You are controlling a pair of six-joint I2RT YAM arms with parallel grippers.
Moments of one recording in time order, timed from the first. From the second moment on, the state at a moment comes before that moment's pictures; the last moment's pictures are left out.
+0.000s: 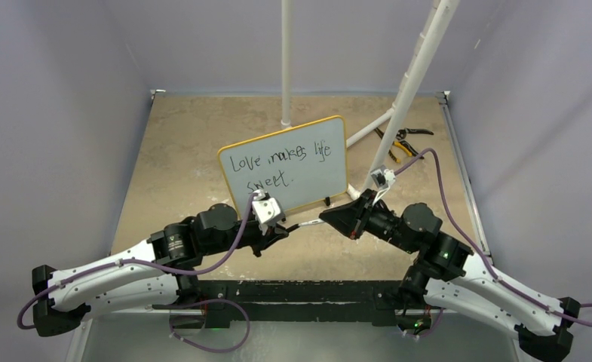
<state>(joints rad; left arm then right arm) -1.16 0.74 0.72 -0.33 -0.01 -0.09 0.99 0.55 0.61 -0.11 0.00 0.71</state>
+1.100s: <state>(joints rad) -1.16 0.70 0.71 -0.30 0.02 -0.09 0.80 0.69 0.58 0.07 -0.37 0.78</state>
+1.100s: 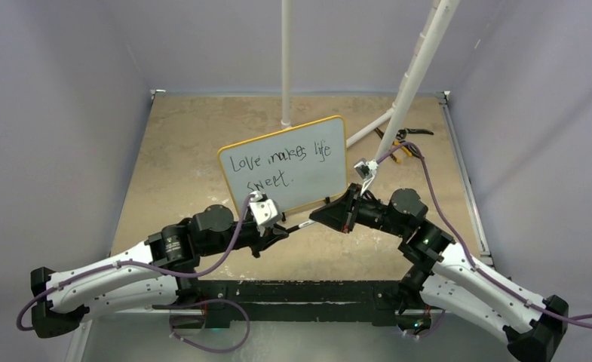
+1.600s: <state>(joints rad) -1.16 0.76 0.71 -0.41 0.01 -0.07 0.78 0.77 0.36 0.40 -0.45 0.89</state>
